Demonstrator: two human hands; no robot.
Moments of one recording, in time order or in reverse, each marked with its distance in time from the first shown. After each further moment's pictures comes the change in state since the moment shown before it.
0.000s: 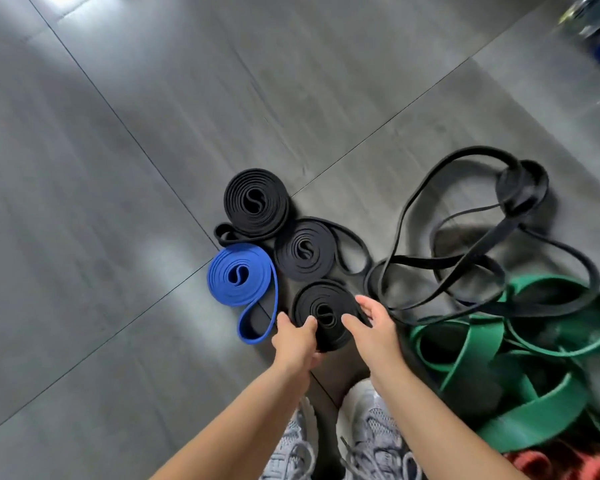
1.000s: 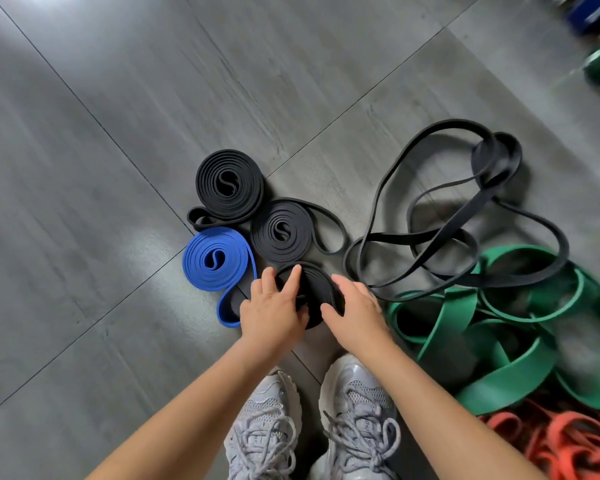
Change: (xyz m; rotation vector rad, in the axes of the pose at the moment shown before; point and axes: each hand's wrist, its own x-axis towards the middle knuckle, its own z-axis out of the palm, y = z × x) left_hand -0.009 0.020 -0.010 1.529 0.107 0.774; right_hand -0.005 -0.009 -0.018 -0.735 -0.095 -0.236
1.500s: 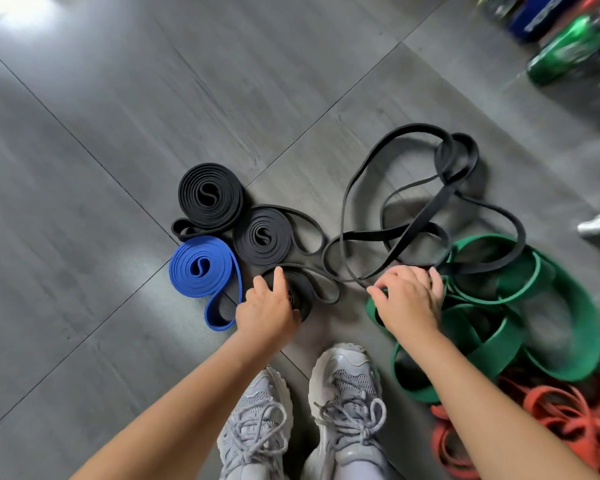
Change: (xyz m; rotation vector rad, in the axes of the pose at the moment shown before) left_hand -0.007 0.023 -0.015 0.043 -0.102 -0.034; right_hand -0.004 0.058 -0.057 -0.431 0.419 0.014
